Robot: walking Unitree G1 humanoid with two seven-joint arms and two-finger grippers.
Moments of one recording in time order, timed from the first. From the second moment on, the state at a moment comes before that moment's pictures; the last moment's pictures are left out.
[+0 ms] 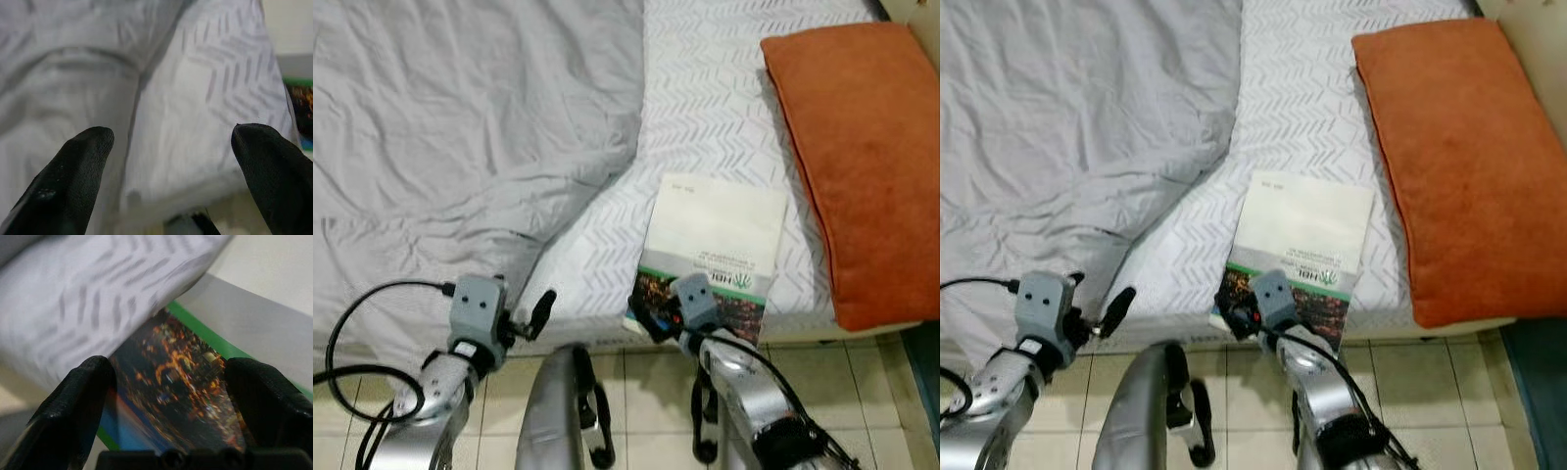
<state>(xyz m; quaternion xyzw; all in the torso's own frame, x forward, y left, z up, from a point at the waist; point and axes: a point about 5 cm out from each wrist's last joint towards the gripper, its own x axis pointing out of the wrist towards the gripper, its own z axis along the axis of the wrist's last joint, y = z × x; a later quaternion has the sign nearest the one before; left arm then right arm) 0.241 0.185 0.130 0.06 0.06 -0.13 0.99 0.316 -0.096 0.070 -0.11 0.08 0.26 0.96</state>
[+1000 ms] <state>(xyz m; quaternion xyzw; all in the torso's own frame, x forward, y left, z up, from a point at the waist) 0.221 0.148 0.115 0.00 0.10 -0.13 0.99 0.360 -0.157 0.124 -0.40 -0.02 0.25 0.88</state>
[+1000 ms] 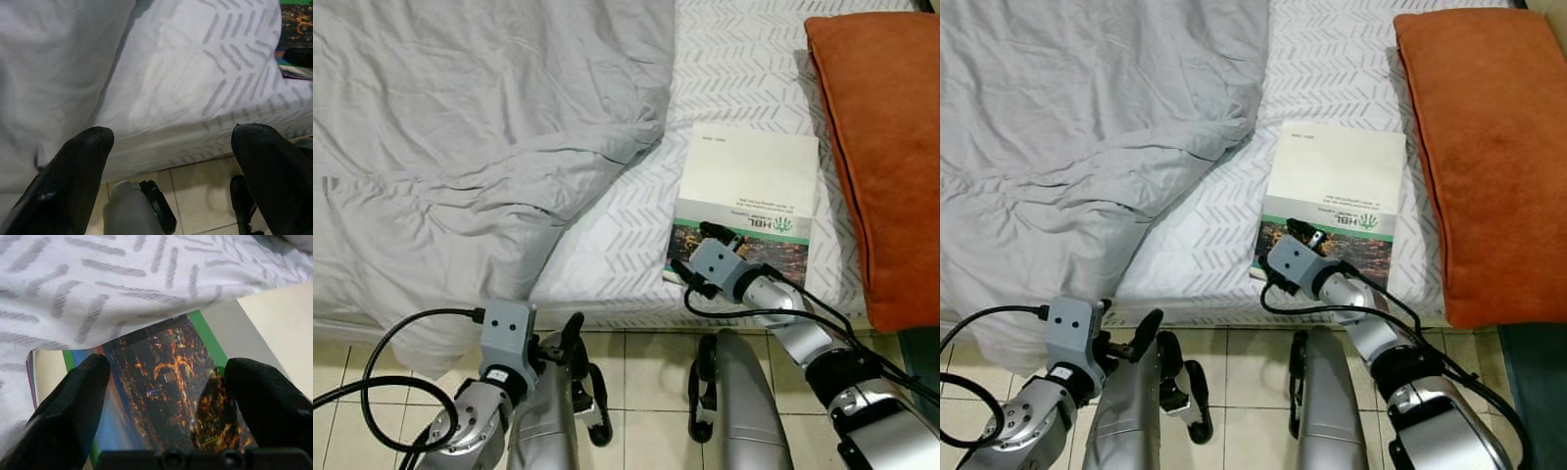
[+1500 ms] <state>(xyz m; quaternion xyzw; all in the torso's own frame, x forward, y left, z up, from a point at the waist) 0.219 0.125 0.105 -0.01 0.11 -0.16 0.98 0.359 -0.200 0.132 -0.45 0.00 0.21 0.87</state>
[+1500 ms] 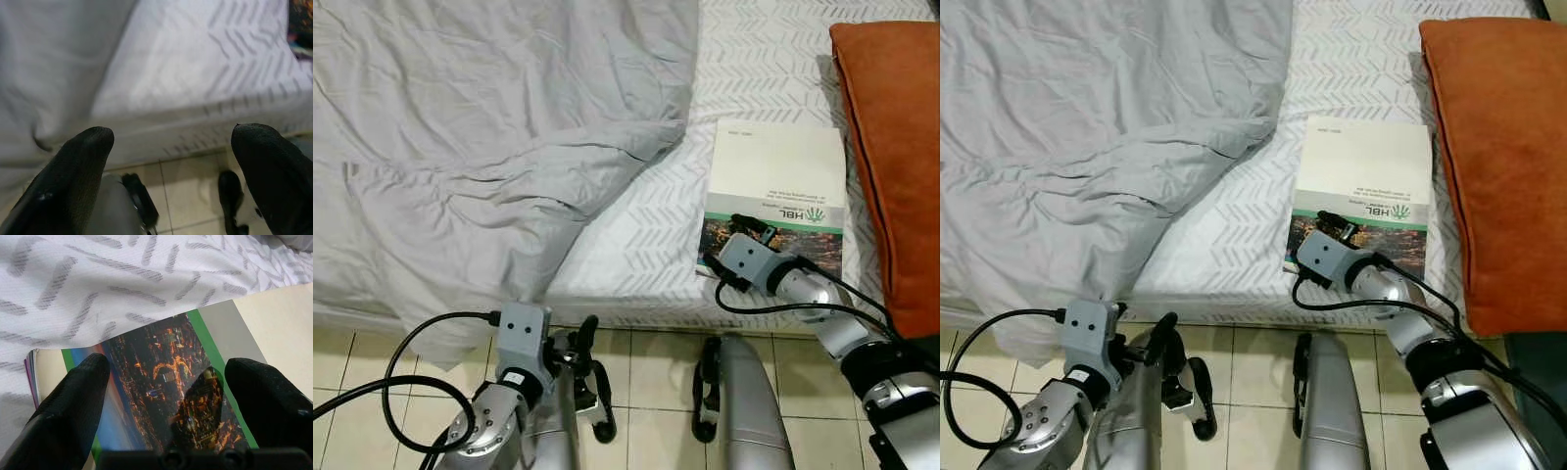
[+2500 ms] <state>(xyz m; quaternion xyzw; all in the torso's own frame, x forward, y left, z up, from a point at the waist) 0.232 0.043 0.070 0.05 0.08 -0.43 0.90 0.354 -0.273 0.131 -0.44 0.10 0.06 0.89</state>
